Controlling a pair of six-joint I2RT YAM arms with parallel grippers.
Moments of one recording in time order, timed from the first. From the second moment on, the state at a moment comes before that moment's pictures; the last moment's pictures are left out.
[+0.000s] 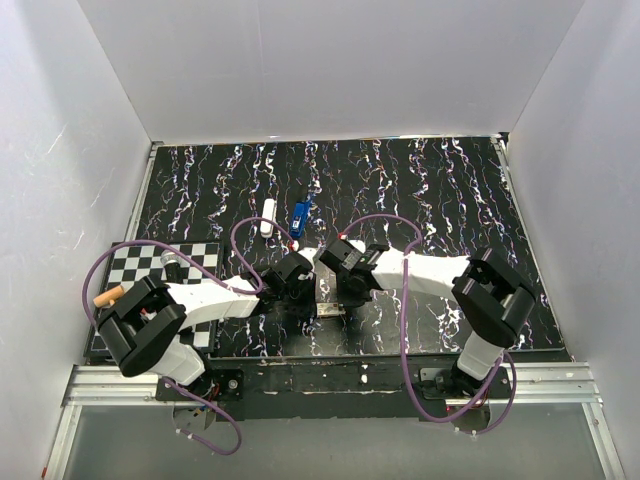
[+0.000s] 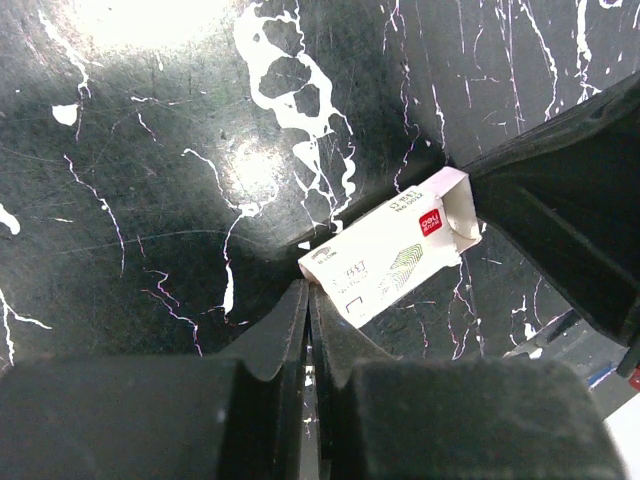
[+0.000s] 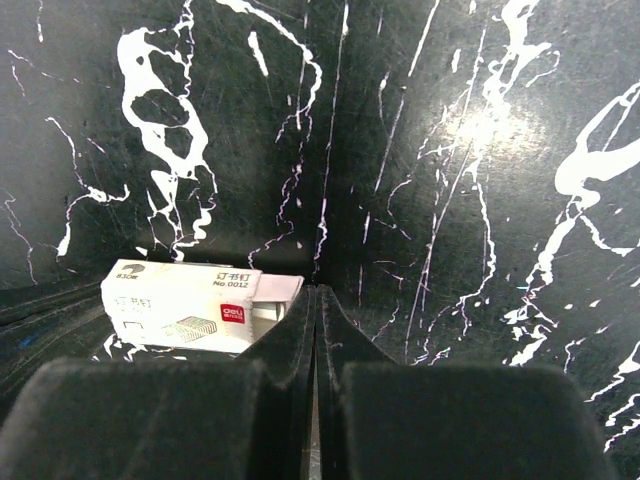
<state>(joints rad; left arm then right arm) -0.88 1.46 0.64 -0.10 0.06 -0.62 0.98 1.69 1.02 -0.61 0.12 0.83</state>
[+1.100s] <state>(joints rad) -0.88 1.33 0.66 -0.21 -0.04 -0.58 0.98 1.64 1.05 -0.65 0.21 0.81</state>
